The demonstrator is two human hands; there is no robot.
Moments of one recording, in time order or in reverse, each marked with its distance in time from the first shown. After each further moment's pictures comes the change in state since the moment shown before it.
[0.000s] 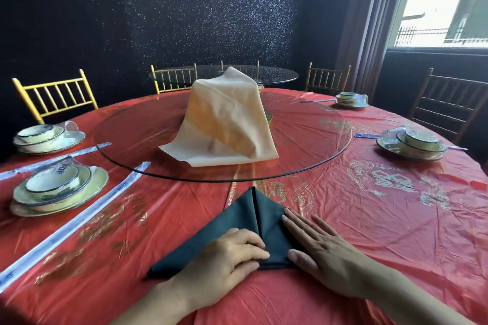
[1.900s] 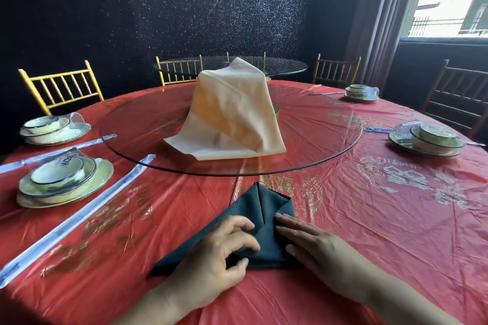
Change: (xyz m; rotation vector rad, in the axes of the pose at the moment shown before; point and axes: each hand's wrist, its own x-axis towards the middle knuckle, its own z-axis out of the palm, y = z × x) left_hand -0.014 0.000 -0.004 -0.069 0.153 -0.152; right_hand 0.011 -0.013 0.011 0.320 0.257 -0.142
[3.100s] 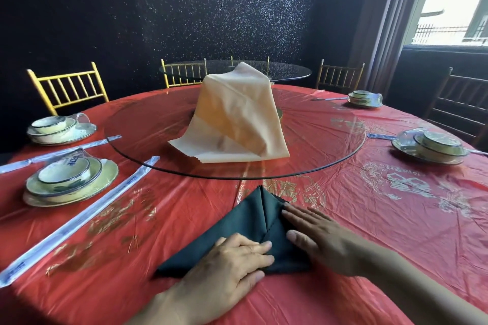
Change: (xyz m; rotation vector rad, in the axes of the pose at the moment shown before) left_hand -0.003 0.004 0.001 0.460 -0.124 0.179; right_hand 0.021 0.014 -0.020 -0.258 -0.321 0.120
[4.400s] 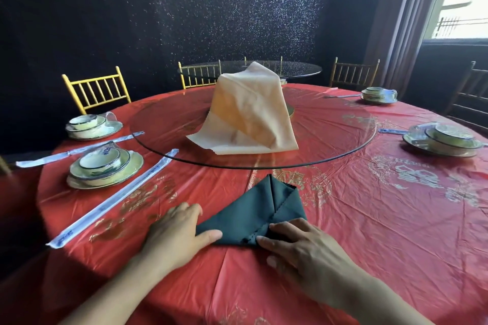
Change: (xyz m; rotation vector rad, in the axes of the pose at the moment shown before) left_hand -0.030 -0.013 -0.056 0.152 -0.242 -0.814; right_hand -0.028 -0.065 0.030 -0.098 0.436 -0.210
